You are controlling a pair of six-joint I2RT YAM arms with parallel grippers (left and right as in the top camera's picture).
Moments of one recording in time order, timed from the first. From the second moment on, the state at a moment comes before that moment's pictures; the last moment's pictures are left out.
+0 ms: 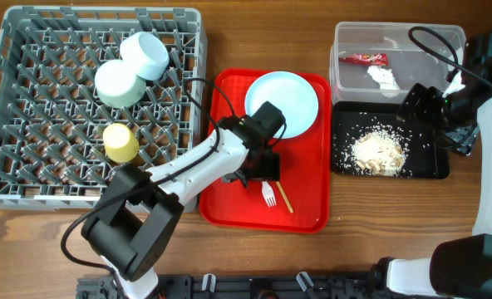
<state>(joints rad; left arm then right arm) -0.72 1.86 1.22 -0.83 0.10 -0.70 -0.24 1.58 1.57 -1.41 -0.06 0.33</state>
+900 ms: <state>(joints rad) -0.73 1.93 1.22 -0.83 0.07 -0.75 -0.24 1.58 1.57 -1.43 -0.06 0.33</state>
